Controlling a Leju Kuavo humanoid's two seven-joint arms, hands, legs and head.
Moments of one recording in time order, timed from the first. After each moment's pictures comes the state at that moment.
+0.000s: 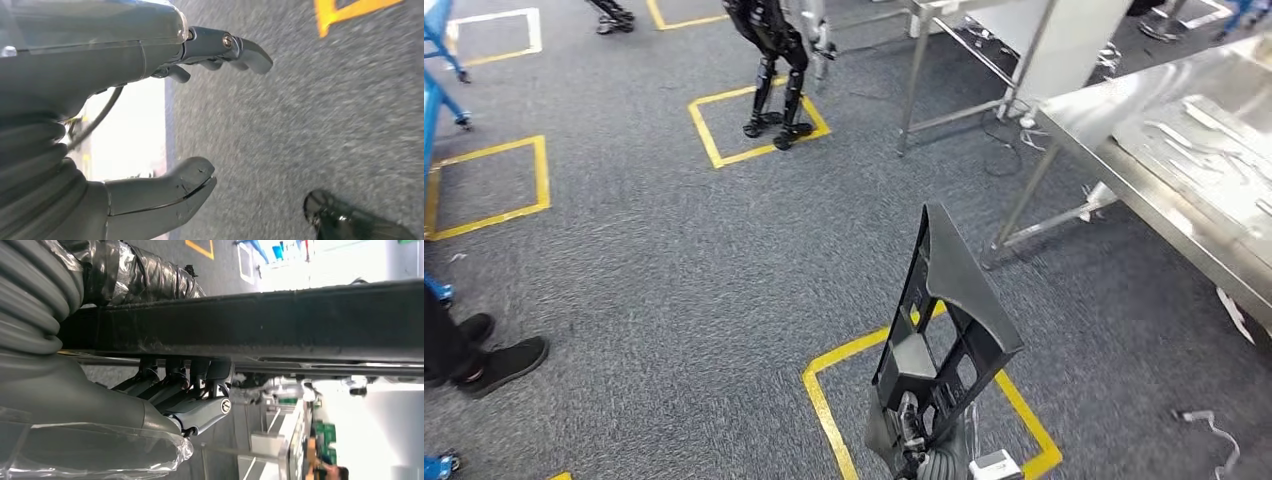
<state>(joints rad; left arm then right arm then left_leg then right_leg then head) -0.09 -0.15 1.23 -0.22 -1.14 0.13 -0.17 0.41 0.22 0.19 -1.67 0.20 -0.19 -0.70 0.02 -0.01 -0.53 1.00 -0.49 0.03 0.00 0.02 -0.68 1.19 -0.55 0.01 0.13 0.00</state>
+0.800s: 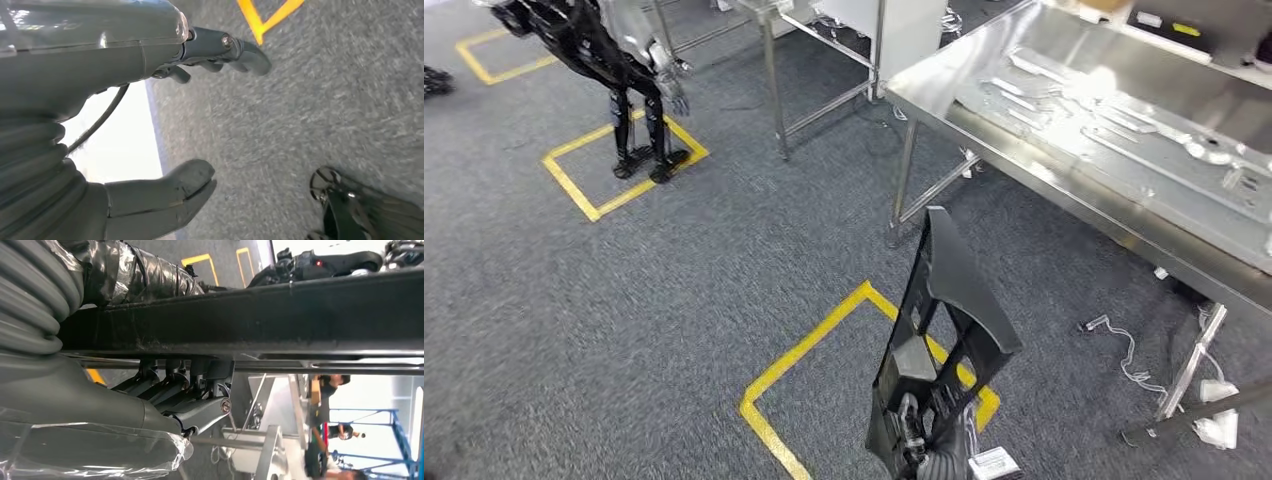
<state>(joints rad) -0.08 -0.16 1.23 -0.22 -1.13 0.13 -0.16 0.41 0.22 0.19 -1.65 0.21 -0.18 -0.69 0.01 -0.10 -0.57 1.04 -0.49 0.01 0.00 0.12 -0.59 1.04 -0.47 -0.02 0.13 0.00</state>
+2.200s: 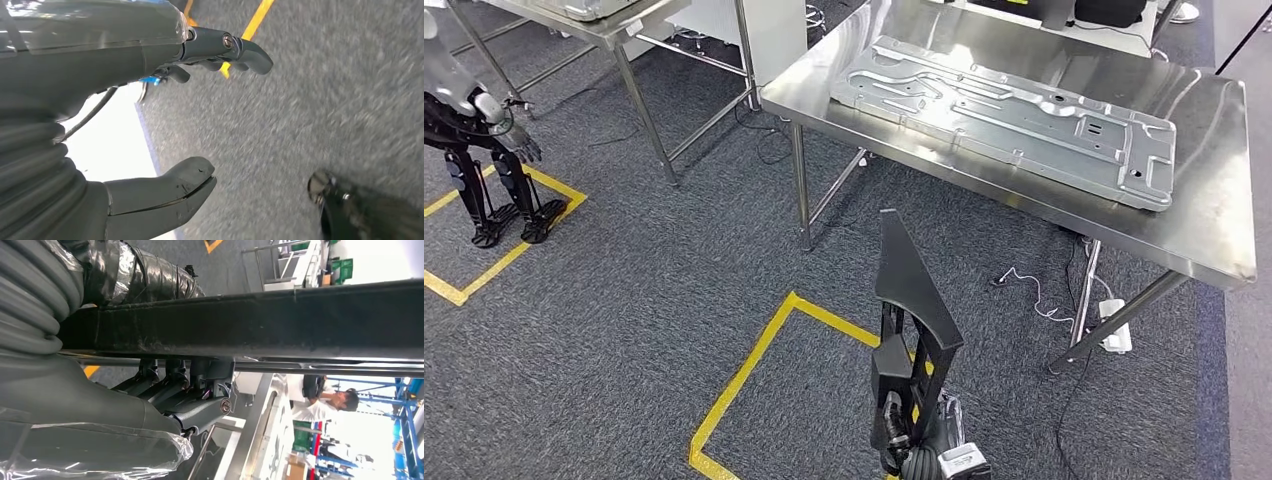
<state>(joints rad) -0.08 -0.17 1.25 -0.22 -1.13 0.11 -0.16 0.36 0.20 0.24 -1.59 0.30 -0.28 -0.67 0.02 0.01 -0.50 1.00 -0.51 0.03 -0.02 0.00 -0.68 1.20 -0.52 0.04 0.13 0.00</state>
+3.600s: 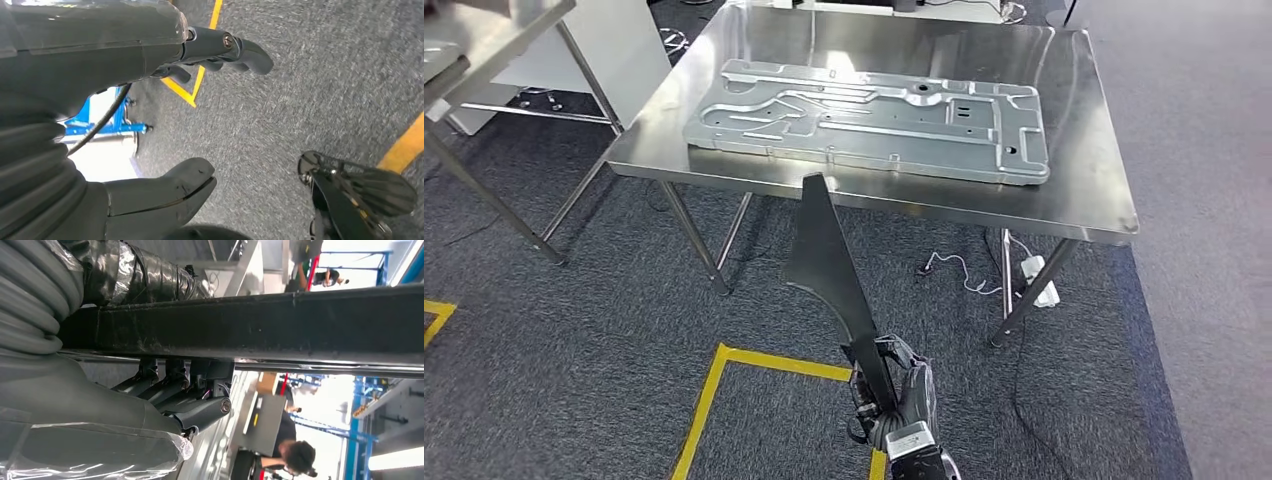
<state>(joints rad) -0.09 -0.17 1.25 -0.22 -1.15 0.08 -0.16 0.18 0.11 0.44 -1.63 0.45 -0.53 -0.53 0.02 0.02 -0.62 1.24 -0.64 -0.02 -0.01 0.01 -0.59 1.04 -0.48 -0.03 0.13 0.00</state>
